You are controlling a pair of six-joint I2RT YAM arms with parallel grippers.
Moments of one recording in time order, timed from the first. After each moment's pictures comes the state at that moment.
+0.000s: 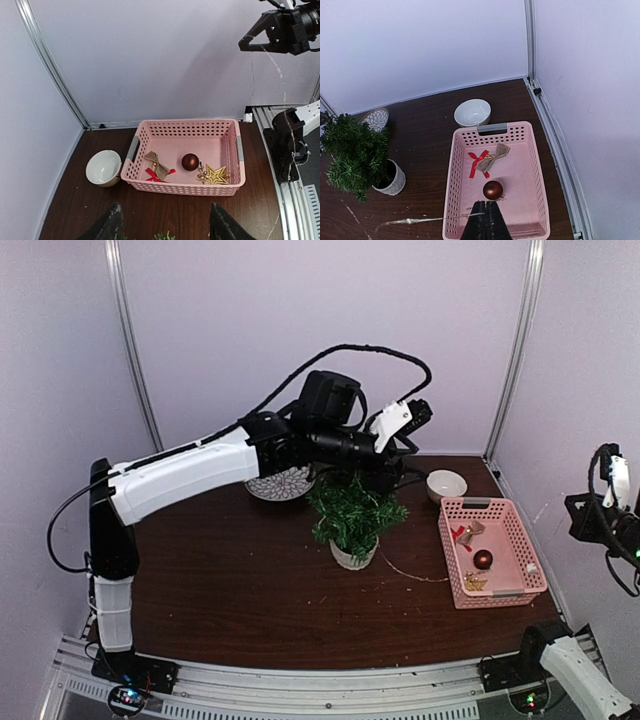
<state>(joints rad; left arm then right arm) -1.05 2.04 2.06 -0.35 0.36 0.32 0.02 0.44 1.12 -1.06 0.01 0.19</state>
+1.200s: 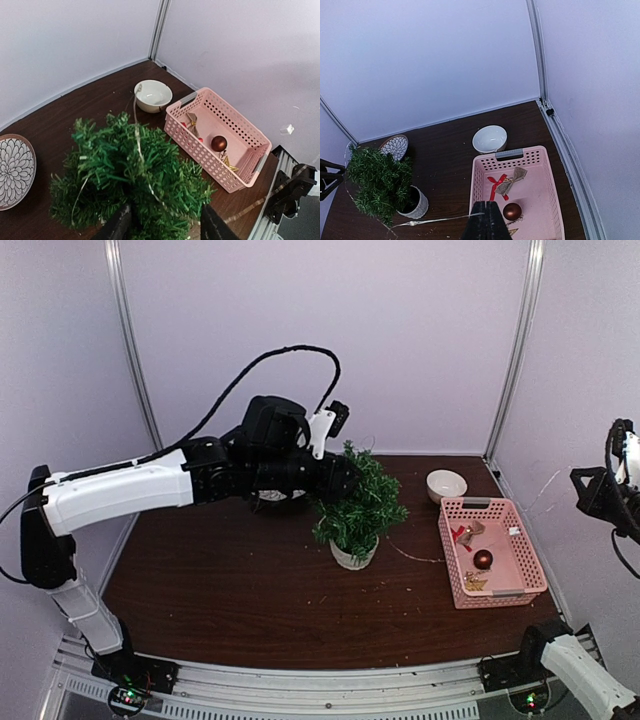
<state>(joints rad) -1.03 1.64 1.51 -0.27 -0.05 -0.30 0.02 0.50 1.22 -0.99 -0.02 0.28</state>
